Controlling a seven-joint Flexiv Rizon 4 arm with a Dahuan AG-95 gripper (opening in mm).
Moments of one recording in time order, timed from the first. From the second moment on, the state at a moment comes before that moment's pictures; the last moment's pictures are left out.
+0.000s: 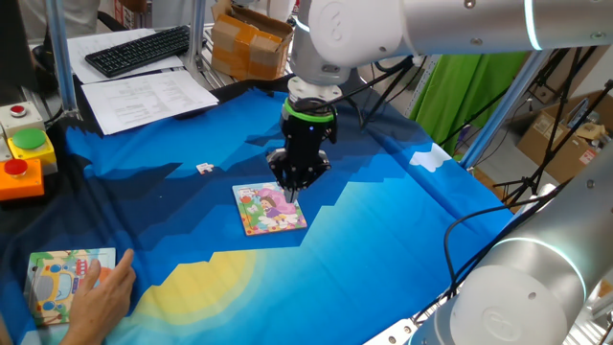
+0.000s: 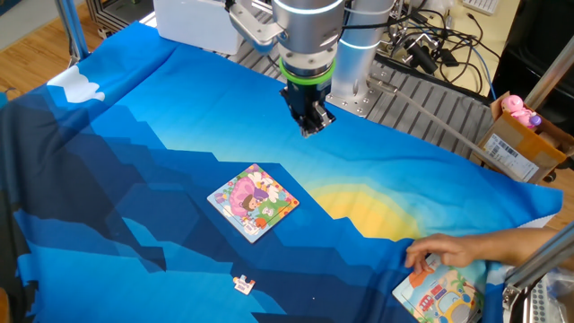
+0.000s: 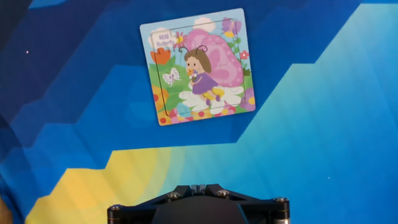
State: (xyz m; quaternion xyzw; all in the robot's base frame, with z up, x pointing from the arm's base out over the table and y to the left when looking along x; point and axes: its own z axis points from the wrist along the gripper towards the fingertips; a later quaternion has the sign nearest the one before) arm 0.390 0.054 0.161 -0.18 -0.98 -0.02 0.09
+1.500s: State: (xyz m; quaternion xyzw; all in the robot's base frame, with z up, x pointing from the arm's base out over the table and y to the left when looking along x) arm 0.528 0.031 0.082 -0.17 -0.98 0.02 0.01
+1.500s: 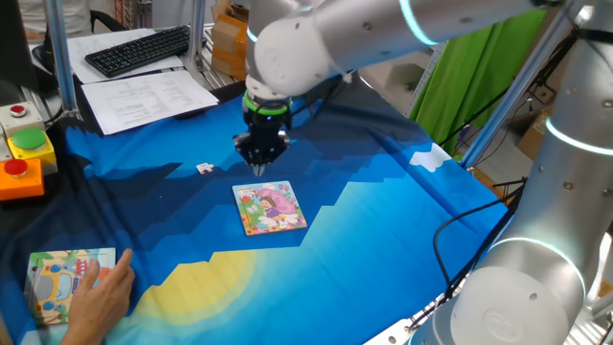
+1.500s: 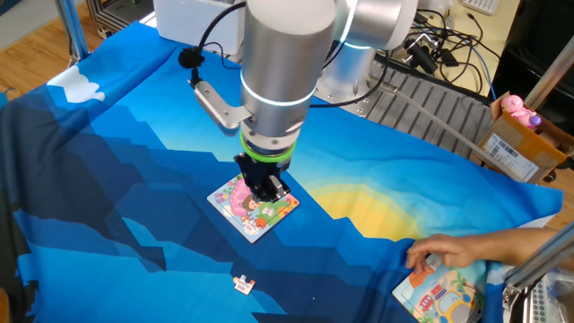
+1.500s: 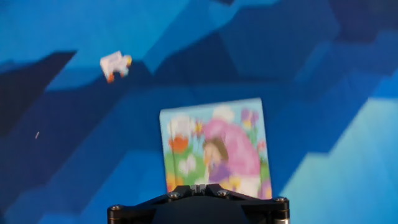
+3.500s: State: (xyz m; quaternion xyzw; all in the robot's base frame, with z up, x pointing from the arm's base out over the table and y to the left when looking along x) arm 0.531 0.032 0.082 -0.21 -0.97 0.00 0.08
